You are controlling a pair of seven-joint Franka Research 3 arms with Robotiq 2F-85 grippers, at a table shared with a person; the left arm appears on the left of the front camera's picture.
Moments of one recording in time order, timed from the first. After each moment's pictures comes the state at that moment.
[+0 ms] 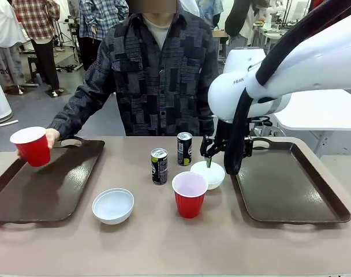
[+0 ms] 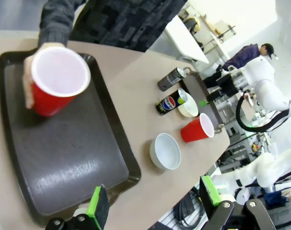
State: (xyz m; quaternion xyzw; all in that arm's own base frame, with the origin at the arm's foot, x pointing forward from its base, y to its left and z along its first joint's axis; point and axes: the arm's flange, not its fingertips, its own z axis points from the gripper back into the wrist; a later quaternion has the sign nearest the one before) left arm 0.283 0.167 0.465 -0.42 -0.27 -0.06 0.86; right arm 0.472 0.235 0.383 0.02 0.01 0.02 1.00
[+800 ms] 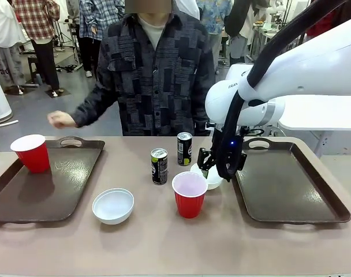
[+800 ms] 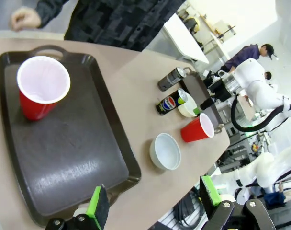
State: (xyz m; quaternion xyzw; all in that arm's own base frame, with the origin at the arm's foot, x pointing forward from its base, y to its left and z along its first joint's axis) left arm 0.283 0.167 0.465 -0.42 -0.27 -0.06 0.86; right arm 0.473 0.235 0.346 0.07 0.07 0.07 0.99
